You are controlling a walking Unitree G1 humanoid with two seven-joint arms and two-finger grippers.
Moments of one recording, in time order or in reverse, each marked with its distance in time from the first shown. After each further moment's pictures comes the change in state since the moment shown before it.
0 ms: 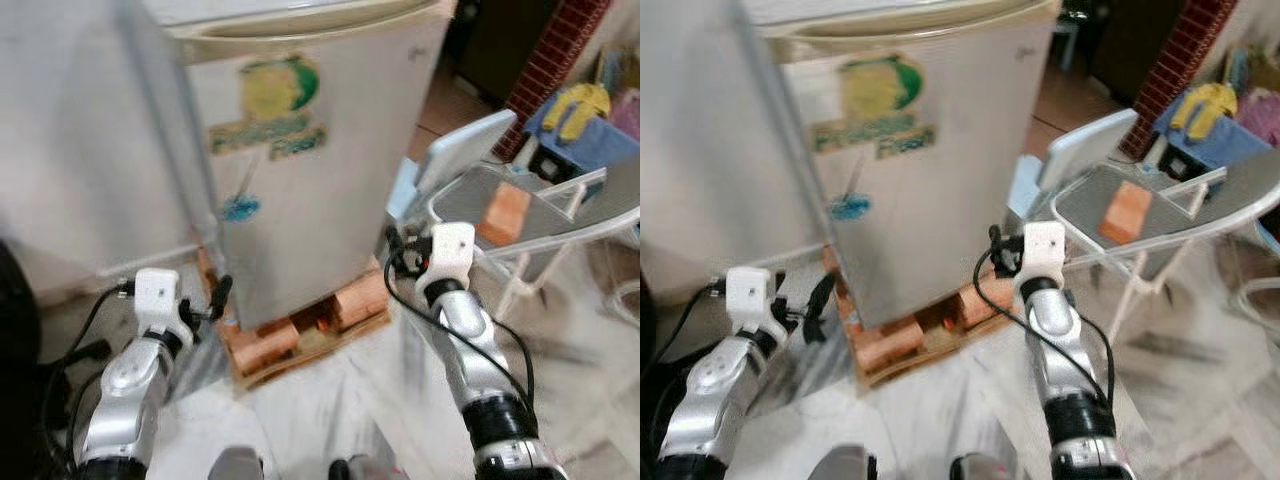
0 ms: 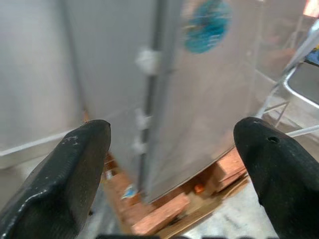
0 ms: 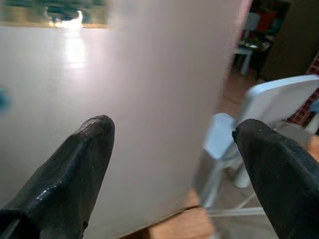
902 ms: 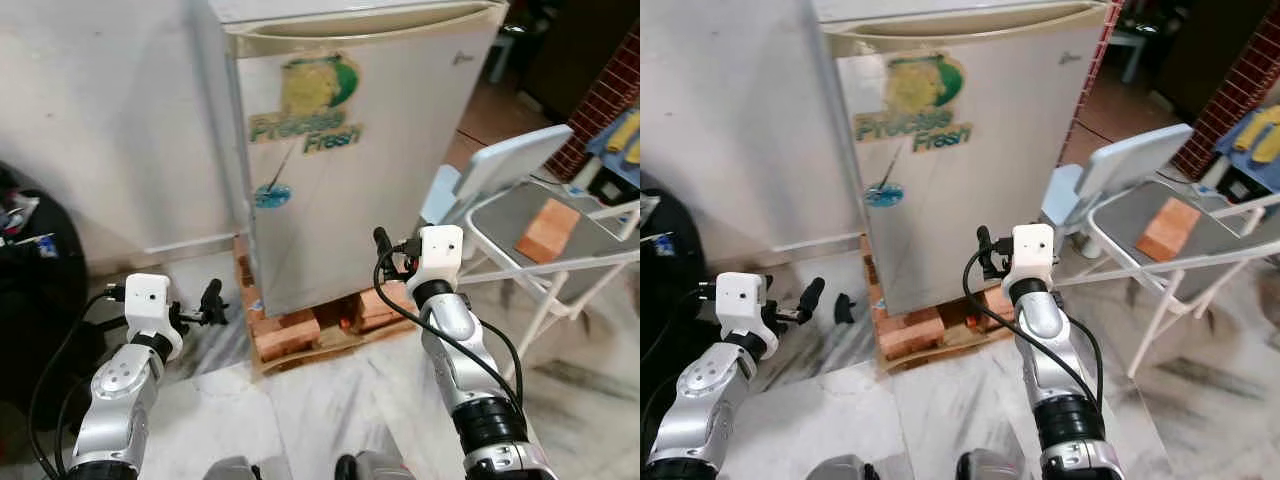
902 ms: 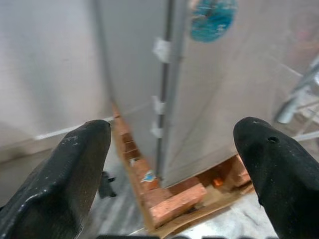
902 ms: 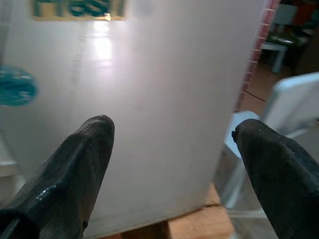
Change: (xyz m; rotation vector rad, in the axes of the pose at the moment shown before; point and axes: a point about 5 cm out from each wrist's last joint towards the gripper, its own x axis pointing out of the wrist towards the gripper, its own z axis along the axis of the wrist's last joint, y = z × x) left arm -0.003 0.005 0.001 0.033 -0.003 0.031; right arm -0.002 0.003 -0.001 0.008 0.001 0.006
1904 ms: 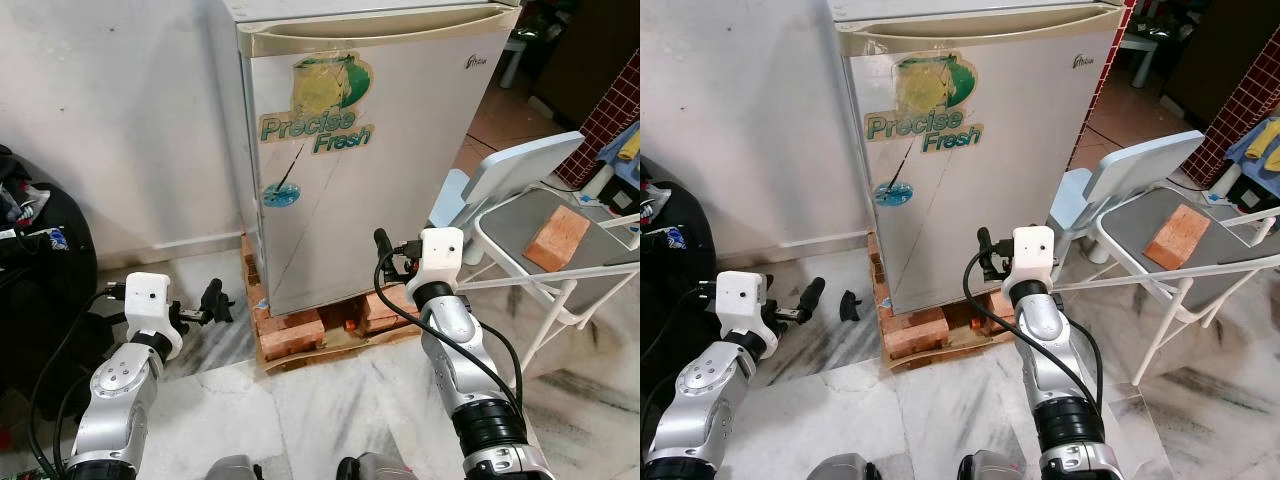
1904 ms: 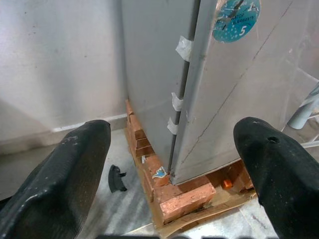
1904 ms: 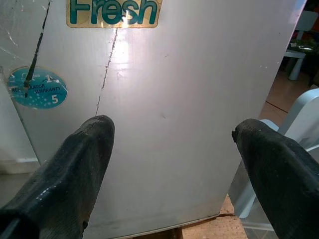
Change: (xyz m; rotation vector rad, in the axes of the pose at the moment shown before) left arm 0.000 0.000 0.001 0.003 0.007 0.001; right arm -0.002 0.000 -0.001 0.003 -0.004 -0.003
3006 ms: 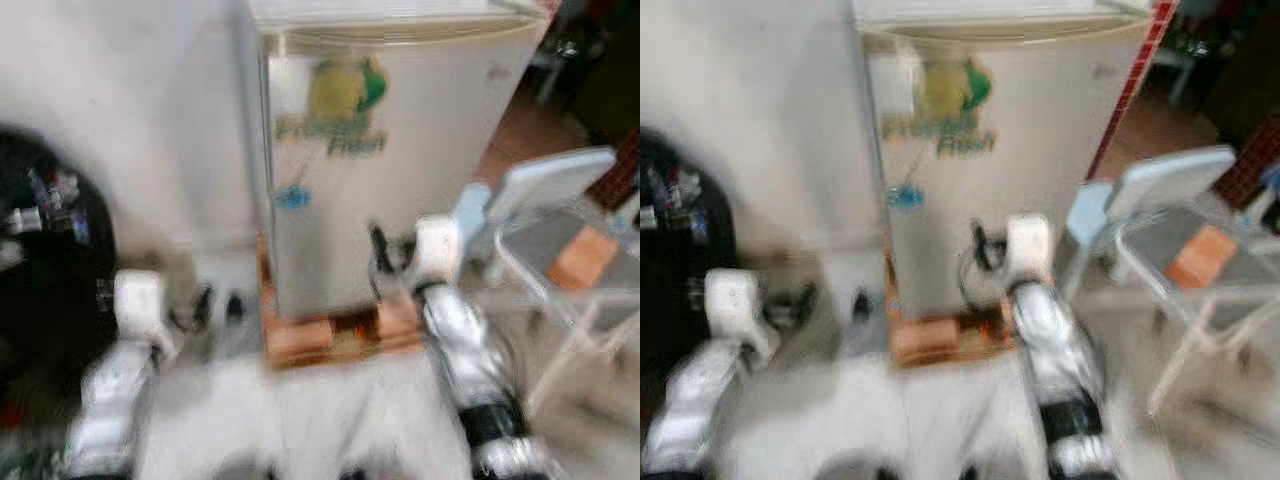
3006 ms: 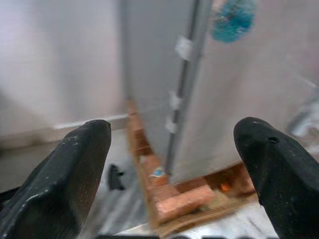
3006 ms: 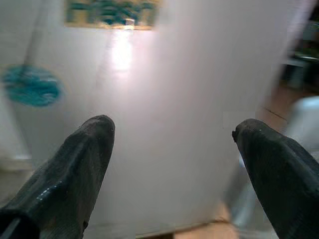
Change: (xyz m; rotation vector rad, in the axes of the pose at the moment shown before) left arm 0.001 -0.010 -0.002 -0.007 0.004 -0.034; right arm -0.003 -0.013 -0.002 -0.016 0.008 -0.034
